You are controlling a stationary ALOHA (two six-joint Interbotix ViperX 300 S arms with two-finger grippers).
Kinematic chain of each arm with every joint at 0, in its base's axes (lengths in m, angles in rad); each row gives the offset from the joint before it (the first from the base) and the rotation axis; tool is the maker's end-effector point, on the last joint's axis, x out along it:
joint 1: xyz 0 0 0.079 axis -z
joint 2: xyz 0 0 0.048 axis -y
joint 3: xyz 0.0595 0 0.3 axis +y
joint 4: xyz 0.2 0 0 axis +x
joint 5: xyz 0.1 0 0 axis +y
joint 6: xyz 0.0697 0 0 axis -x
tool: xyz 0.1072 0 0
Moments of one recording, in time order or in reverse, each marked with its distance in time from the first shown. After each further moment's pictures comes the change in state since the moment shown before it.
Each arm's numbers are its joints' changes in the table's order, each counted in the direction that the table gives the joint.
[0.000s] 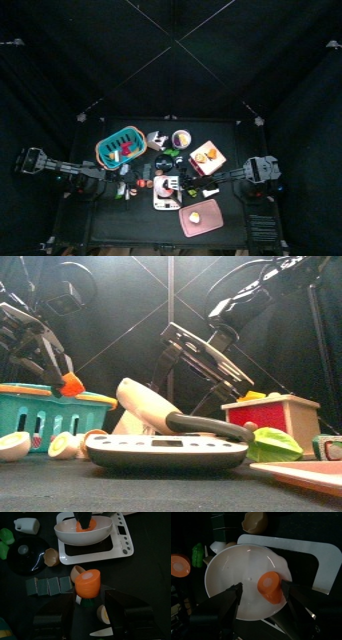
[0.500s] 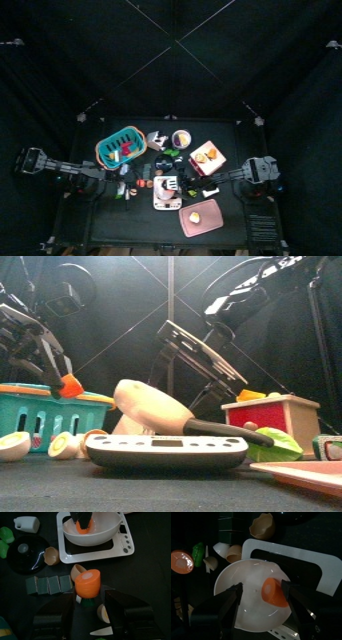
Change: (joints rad) left arm -0.003 0.000 0.005 0.000 0.000 0.000; right arm -0.020 -0.014 -0.055 -0.120 0.087 -0.002
